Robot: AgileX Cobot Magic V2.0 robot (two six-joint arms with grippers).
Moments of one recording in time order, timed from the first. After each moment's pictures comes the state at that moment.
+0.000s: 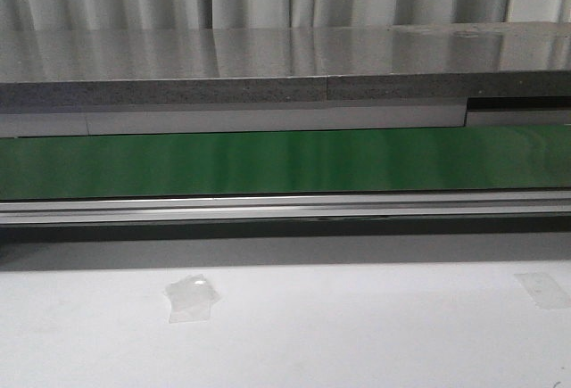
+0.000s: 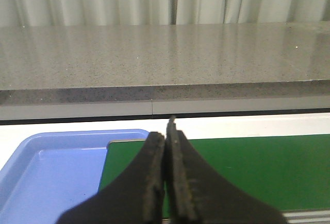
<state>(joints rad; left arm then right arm) -0.03 0.35 -0.35 -0.14 0.18 0.11 0.01 1.35 -1.12 0.21 0.42 -0.37</state>
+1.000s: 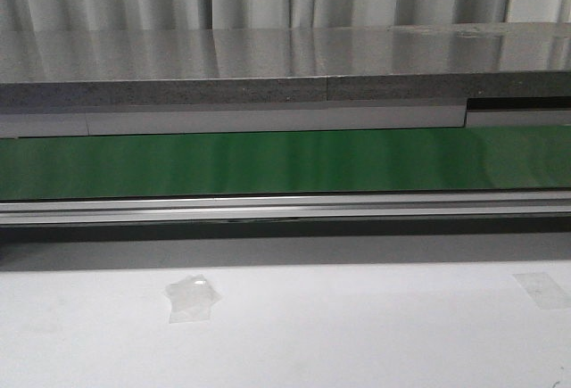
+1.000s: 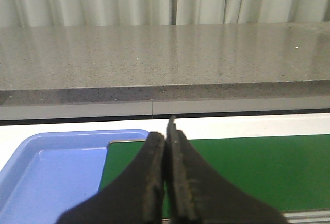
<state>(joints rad) -0.03 0.35 -0.35 -0.14 0.18 0.11 0.10 0.39 -0.40 0.30 0.17 -0.37</state>
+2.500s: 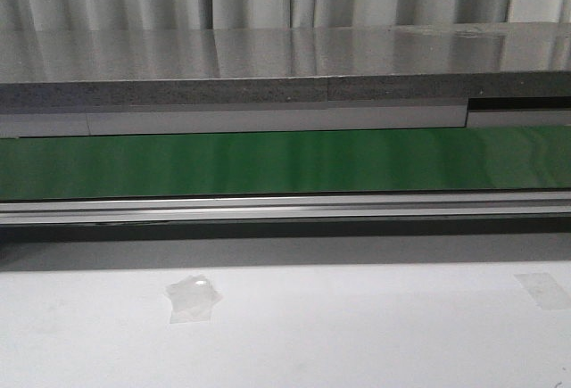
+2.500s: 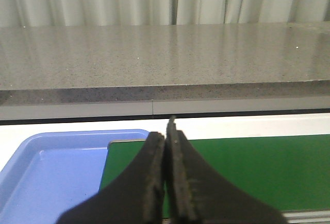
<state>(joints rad) -0.03 0.35 -0.35 -0.14 0.18 0.11 0.10 0.38 -0.40 0.30 0.18 -0.37</state>
